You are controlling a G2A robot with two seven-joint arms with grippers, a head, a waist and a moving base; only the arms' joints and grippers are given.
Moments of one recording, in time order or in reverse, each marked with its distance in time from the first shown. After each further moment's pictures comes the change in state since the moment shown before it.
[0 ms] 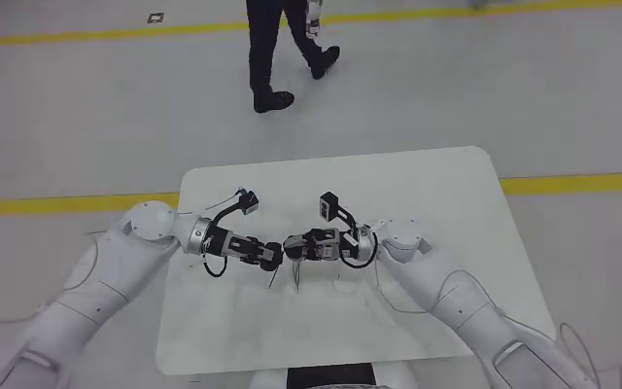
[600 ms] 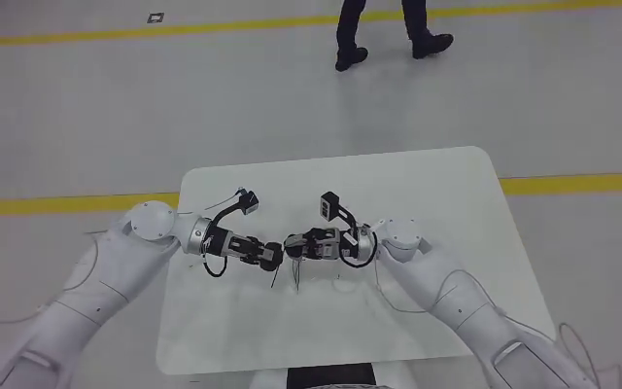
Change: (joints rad) left arm 0.000 0.000 0.000 0.000 0.000 0.000 0.000; right arm -0.001 -0.003 0.008 0.007 -0.012 -0.001 -0.007
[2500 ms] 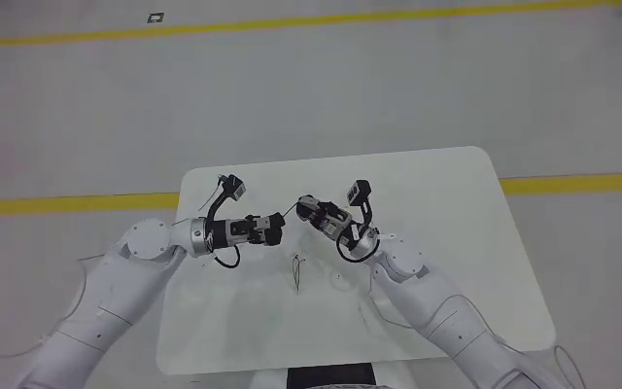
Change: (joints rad) left arm 0.232 -0.037 -0.246 -0.127 0.021 0.000 0.325; right arm -0.161 -0.024 0.073 -0.135 0.026 -0.285 -0.514
